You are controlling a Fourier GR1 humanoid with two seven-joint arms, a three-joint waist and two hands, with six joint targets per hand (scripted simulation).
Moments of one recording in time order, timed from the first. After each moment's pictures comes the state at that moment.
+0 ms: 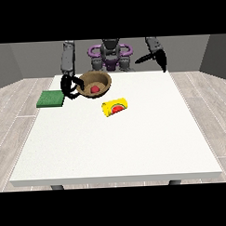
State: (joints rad) left arm -0.54 0.14 0.11 -1.16 -0.21 0.06 -0.22; right arm -0.71 -0.24 -0.22 -0.53 -0.15 -0.10 -0.05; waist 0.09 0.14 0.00
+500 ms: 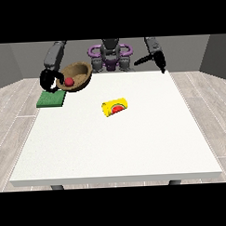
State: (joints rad) left arm -0.51 0.13 0.11 -1.18 -0.22 0.09 -0.23; right arm -0.72 -0.42 -0.31 -0.54 -0.23 0.05 0.05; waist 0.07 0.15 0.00
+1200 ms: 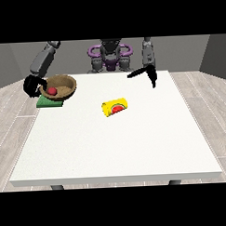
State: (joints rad) left arm -0.52 0.08 0.07 -1.23 -0.27 0.20 -0.34; right arm -0.68 -0.61 -0.42 -0.48 -0.32 0.27 -0.06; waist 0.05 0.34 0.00
